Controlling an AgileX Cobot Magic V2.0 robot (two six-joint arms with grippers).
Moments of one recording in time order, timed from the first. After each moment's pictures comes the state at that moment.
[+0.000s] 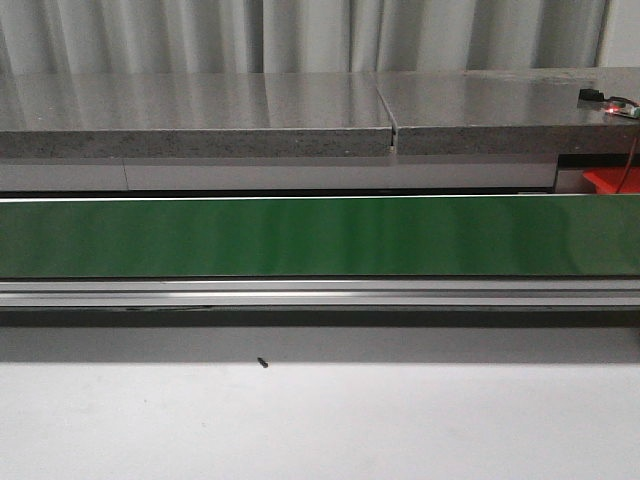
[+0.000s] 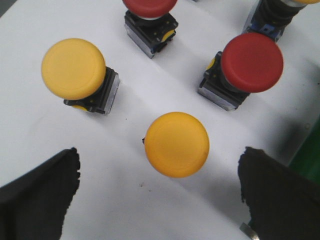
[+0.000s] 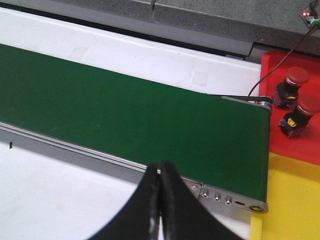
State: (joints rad) left arm 0.53 1.60 -0.98 -0.04 0.51 -0.10; right arm -0.11 0.56 -0.64 0.44 0.70 -0.48
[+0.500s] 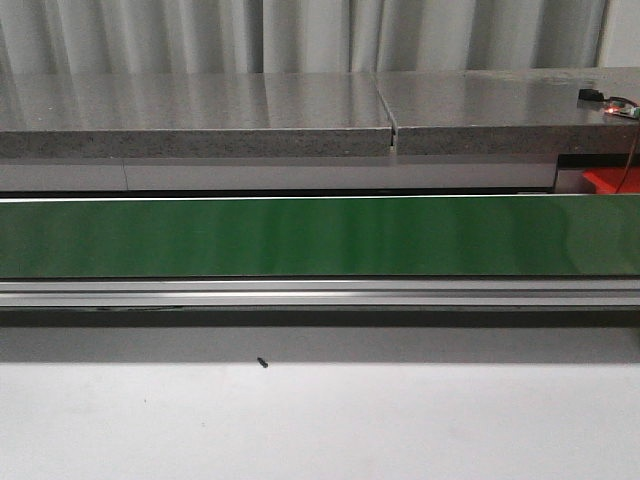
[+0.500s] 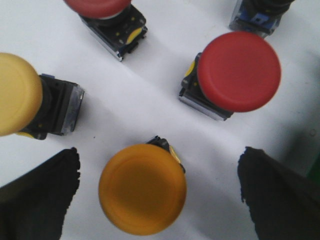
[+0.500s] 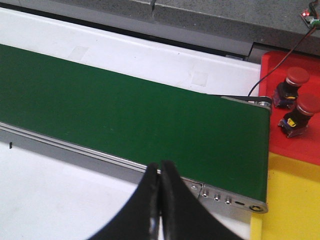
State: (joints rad) left arm 0.49 1.76 -1.06 -0.04 0.50 -0.08; right arm -0.11 0.56 -0.64 0.44 0.70 -0.48
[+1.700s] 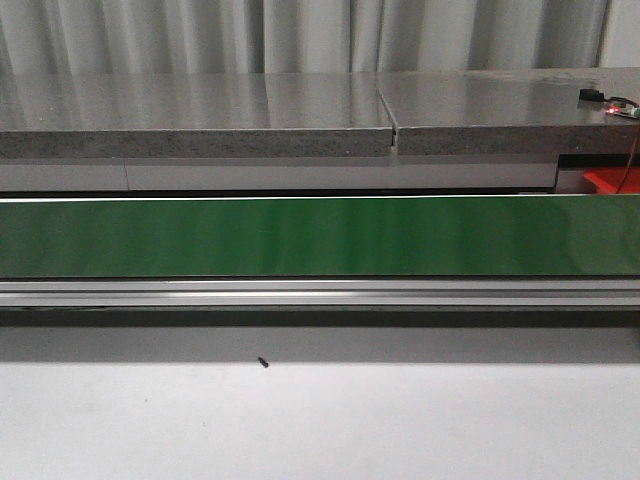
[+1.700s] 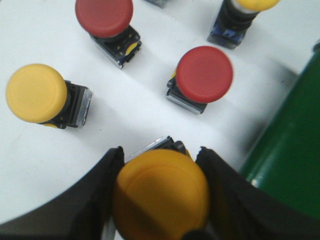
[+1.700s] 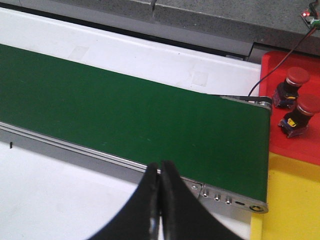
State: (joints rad) left arm 0.46 1.60 -1.11 -0.04 0.64 -0.08; right arm -0.11 0.56 -0.64 0.43 0.70 -0.48
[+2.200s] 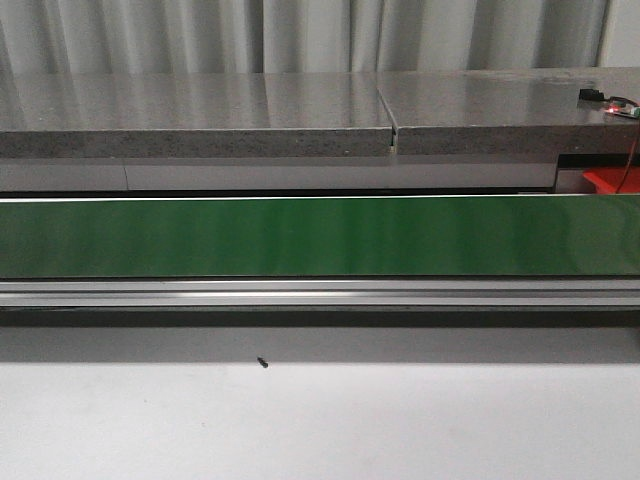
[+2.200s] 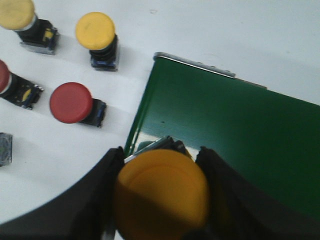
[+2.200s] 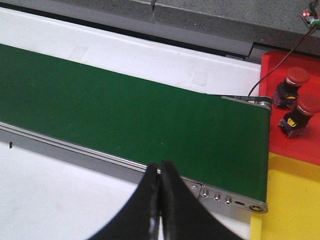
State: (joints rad) left arm 0.25 1.53 -1.24 -0.07 0.81 0.00; right arm -0.11 0.56 -0.64 0.43 0.70 -0.48
